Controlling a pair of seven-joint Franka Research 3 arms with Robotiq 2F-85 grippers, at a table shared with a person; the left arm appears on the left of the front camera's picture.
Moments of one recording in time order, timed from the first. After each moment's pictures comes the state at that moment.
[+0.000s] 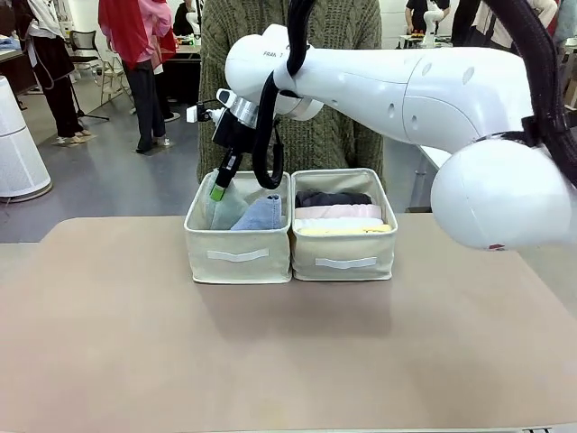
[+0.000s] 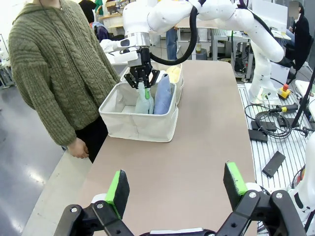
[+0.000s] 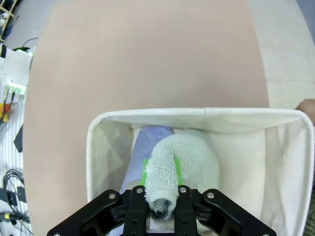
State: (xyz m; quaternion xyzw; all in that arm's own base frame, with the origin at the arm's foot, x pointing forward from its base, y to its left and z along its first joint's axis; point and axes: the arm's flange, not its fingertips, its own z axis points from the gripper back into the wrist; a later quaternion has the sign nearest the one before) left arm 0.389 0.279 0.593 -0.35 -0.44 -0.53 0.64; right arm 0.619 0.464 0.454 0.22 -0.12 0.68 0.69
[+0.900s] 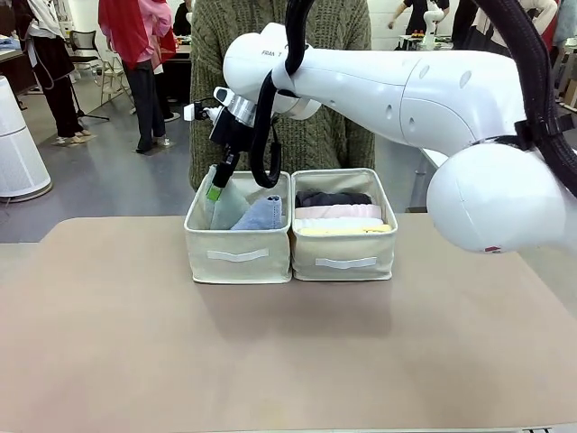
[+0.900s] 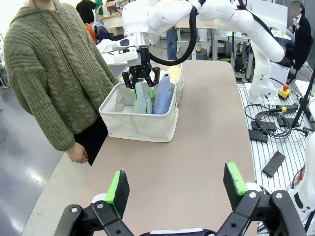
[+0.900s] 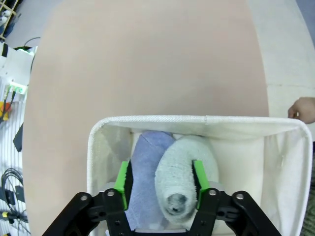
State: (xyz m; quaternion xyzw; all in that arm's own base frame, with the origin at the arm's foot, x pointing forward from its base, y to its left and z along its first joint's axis) left arm 0.389 0.279 0.593 -0.35 -0.44 -0.53 0.64; right arm 0.619 0.468 0.457 0.22 -0.13 0.68 0.69
